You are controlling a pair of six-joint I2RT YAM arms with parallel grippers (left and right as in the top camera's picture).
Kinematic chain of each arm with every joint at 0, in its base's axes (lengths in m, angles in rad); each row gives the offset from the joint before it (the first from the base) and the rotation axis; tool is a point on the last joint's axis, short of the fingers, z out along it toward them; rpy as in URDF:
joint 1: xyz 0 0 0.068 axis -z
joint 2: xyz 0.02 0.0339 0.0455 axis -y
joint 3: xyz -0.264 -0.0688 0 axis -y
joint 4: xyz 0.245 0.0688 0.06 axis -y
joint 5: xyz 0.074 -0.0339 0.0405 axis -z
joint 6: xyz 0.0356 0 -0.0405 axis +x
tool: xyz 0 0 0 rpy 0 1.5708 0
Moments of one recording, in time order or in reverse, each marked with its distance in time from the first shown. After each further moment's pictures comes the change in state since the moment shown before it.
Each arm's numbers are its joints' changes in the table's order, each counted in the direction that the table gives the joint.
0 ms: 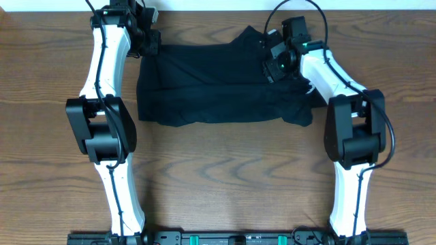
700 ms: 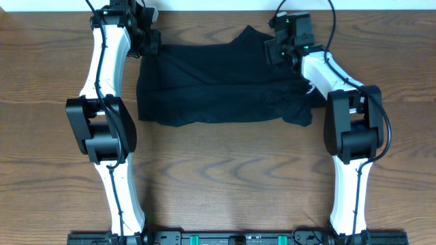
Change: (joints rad) left arm 0.000 0.000 0.000 0.002 0.000 0.000; right arm 0.045 -0.057 0.000 0.349 0.016 0.212
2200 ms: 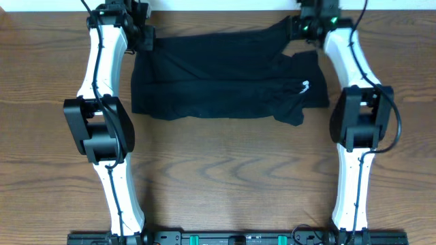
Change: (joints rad) left arm -0.018 0.000 0.000 0.072 -0.068 0.004; right arm 0.119 -0.156 0.518 -0.446 -0.166 0.105
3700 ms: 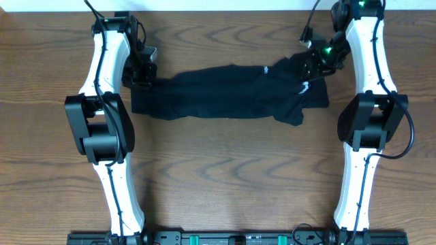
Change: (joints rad) left arm -0.002 0.000 -0.113 -0.414 -0.080 0.110; right arm 0.065 0.000 0.188 -1.028 -0.087 -0.416
